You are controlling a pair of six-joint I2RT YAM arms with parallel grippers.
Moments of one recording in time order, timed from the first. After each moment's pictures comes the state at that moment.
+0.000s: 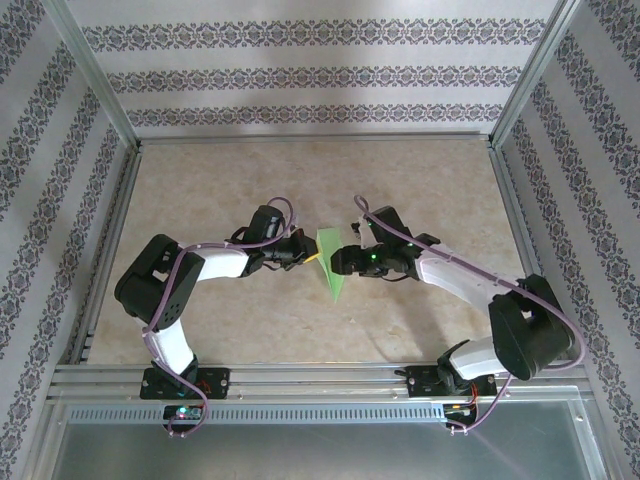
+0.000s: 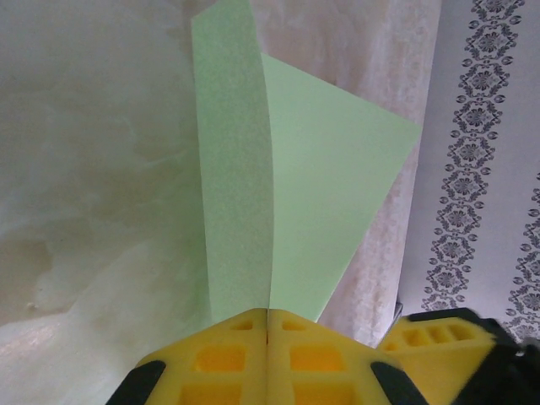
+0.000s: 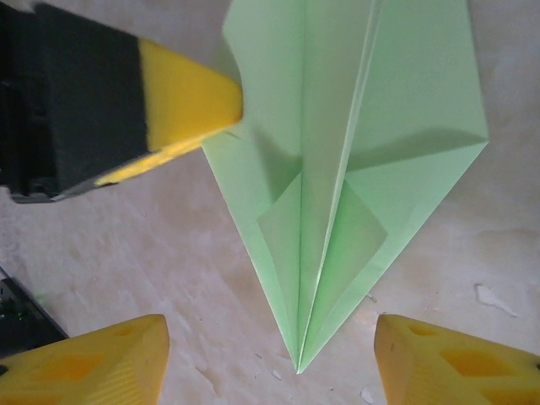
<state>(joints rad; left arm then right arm) -0.50 1.77 0.82 0.29 0.58 -1.03 0.54 1.43 0.82 -0.38 -0.45 0.56</state>
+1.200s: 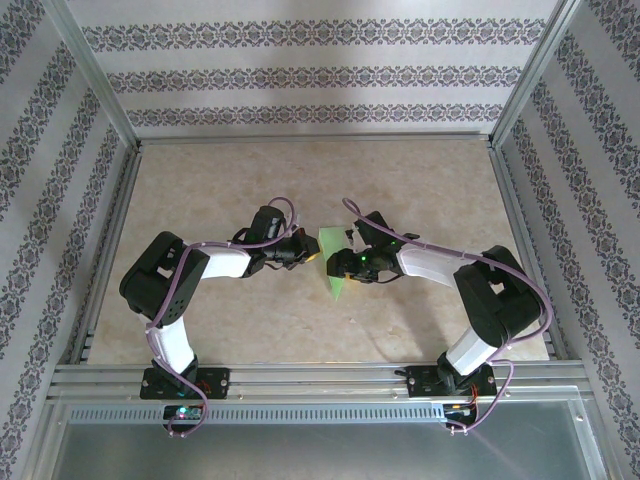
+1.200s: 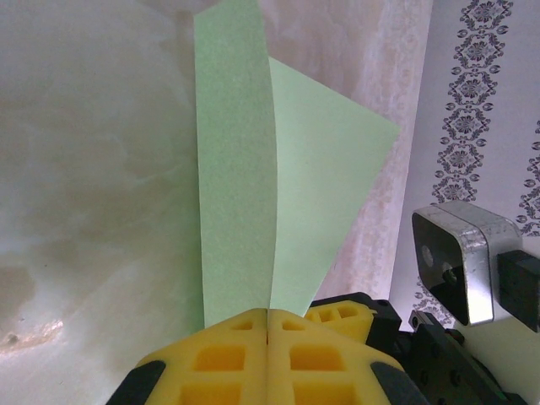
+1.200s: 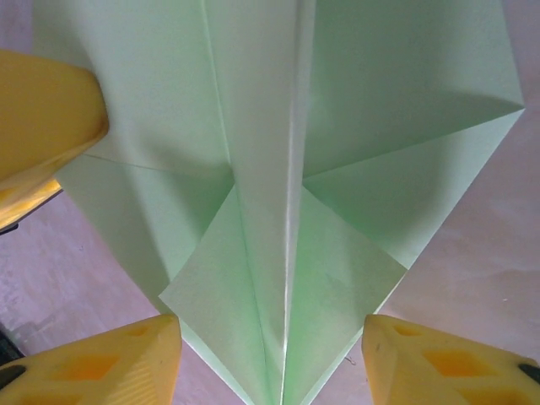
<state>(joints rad) -0.50 1.81 0.82 0.36 0.58 -1.06 0.55 1.62 0.83 -0.28 -0.44 0.65</state>
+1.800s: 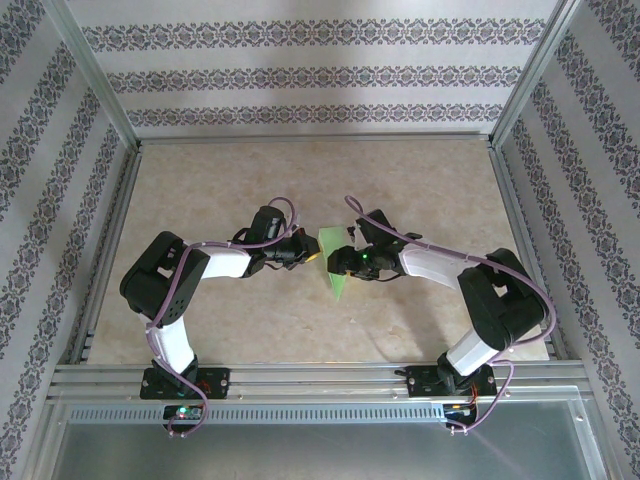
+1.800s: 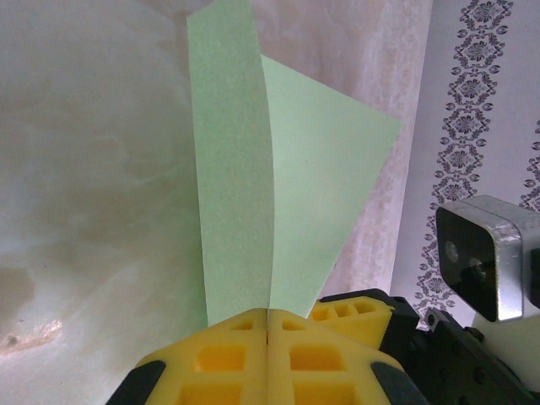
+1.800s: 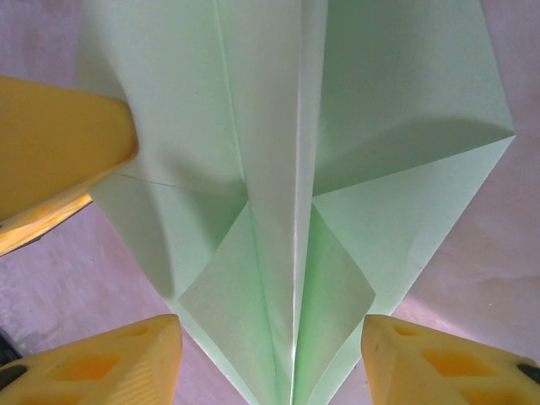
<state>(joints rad) -0.50 1.81 0.82 0.36 0.58 -1.06 0.54 1.60 0.83 -0.27 -0.43 0.66</state>
